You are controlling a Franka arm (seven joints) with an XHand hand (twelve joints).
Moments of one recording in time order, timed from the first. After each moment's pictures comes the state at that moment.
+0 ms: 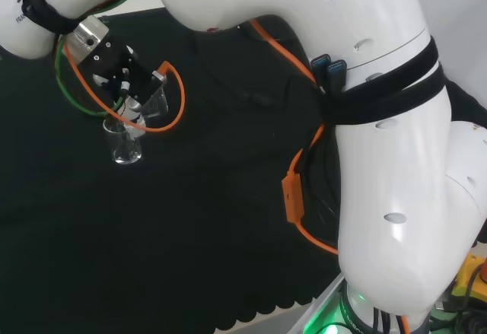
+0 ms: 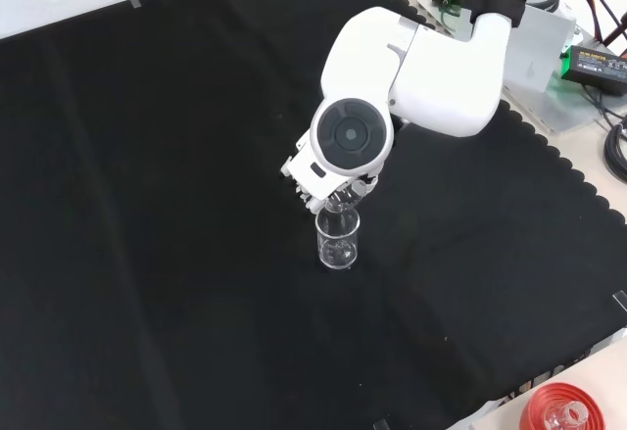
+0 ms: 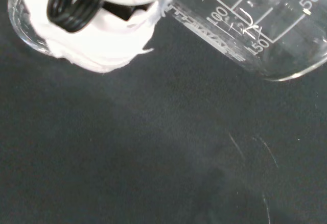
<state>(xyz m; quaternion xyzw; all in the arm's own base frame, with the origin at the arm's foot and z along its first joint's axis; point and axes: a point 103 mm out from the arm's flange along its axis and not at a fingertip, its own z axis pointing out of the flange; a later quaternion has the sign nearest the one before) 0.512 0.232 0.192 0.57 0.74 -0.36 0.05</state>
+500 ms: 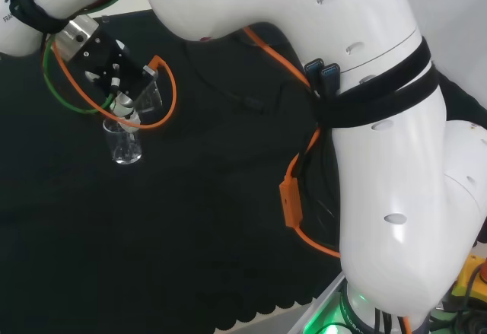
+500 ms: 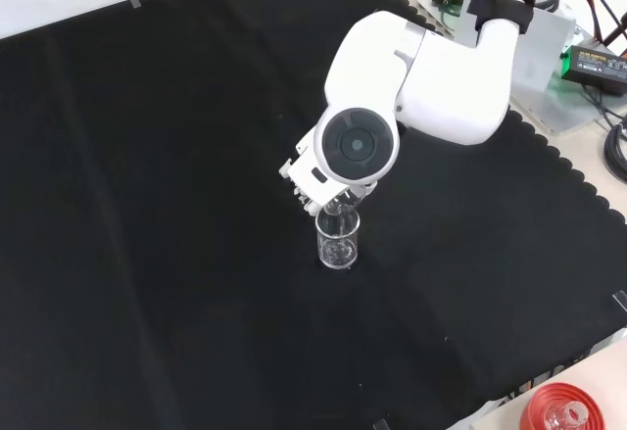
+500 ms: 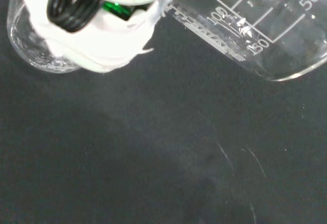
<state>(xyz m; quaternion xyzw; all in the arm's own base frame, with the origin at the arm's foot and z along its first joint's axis) 0.517 0.242 0.201 0.57 0.73 -0.37 0.07</state>
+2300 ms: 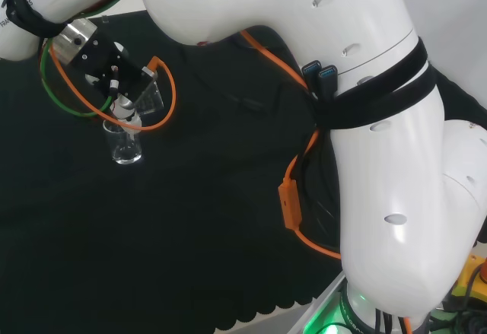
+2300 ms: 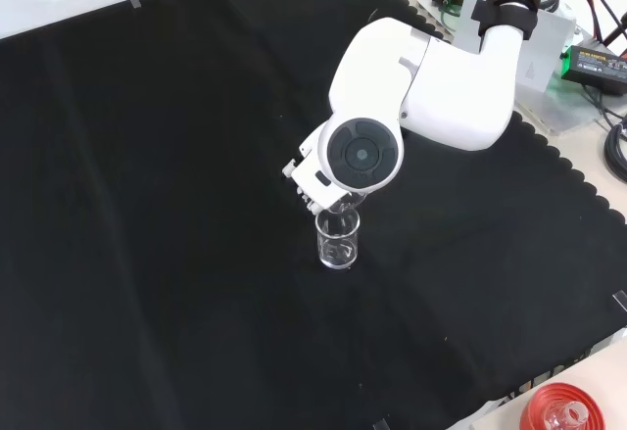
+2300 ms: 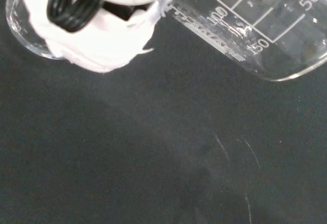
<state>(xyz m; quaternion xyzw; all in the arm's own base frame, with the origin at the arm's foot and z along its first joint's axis) 0.513 0.243 0.201 0.57 0.73 -0.39 0.07</state>
